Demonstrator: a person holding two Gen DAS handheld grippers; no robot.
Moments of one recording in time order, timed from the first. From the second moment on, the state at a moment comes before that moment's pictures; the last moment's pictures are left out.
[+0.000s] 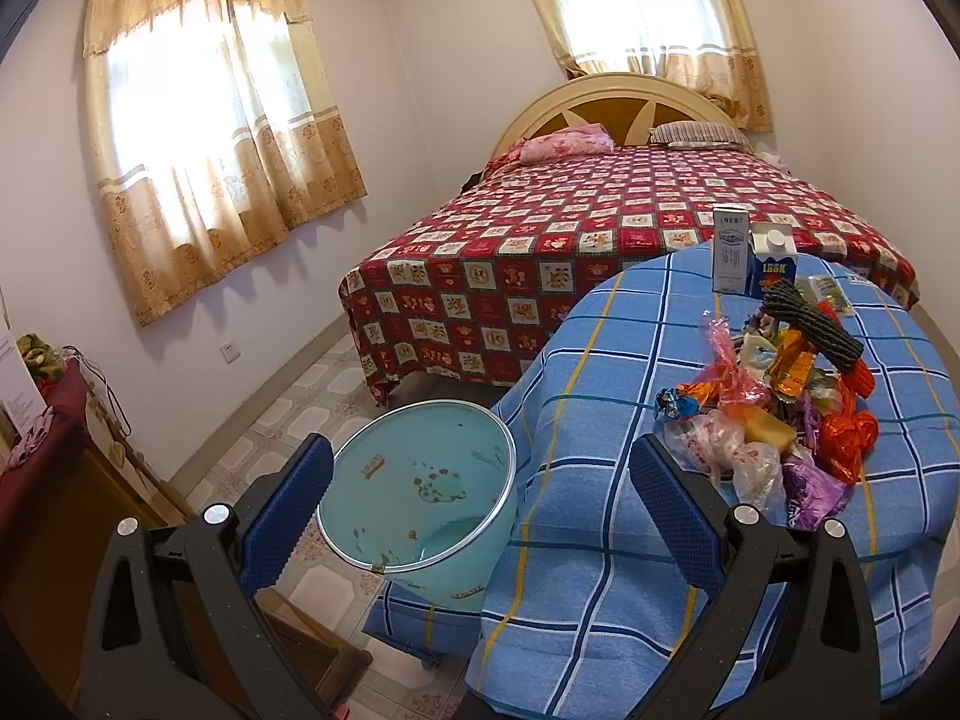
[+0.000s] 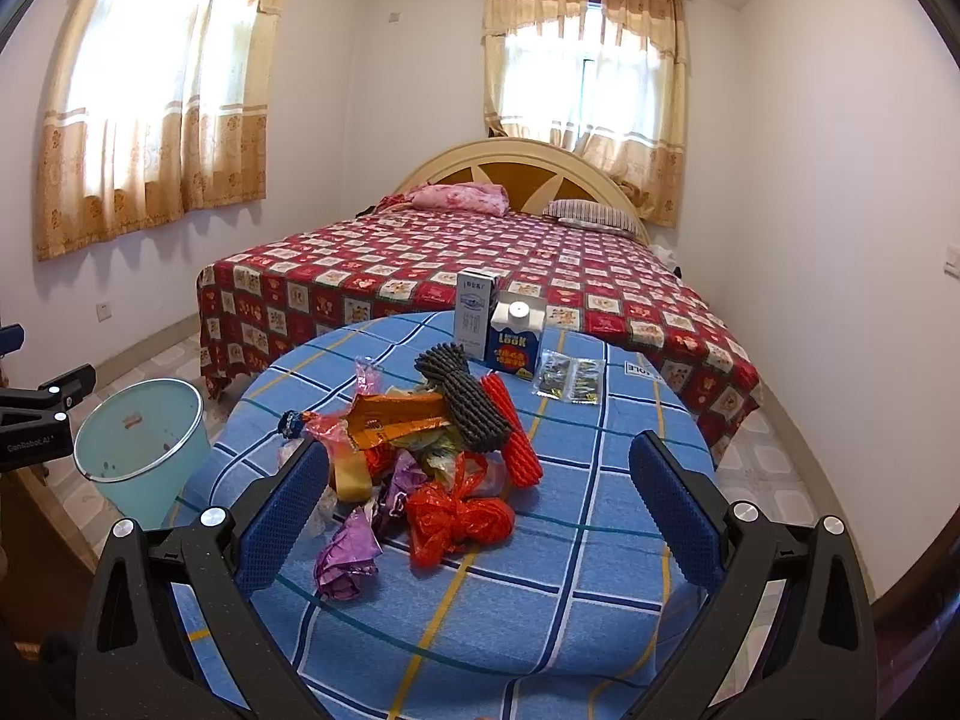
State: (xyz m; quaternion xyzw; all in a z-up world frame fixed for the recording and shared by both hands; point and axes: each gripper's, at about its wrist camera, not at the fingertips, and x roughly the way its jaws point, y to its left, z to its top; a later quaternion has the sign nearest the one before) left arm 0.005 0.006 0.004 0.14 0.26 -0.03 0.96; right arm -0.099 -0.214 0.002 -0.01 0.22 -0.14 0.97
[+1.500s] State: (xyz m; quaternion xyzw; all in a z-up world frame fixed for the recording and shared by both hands) left arm 0.004 0.008 0.003 0.14 0.25 -0.02 0.96; right arm -0.097 -0.209 -0.003 -0.01 0.22 -0.13 0.97
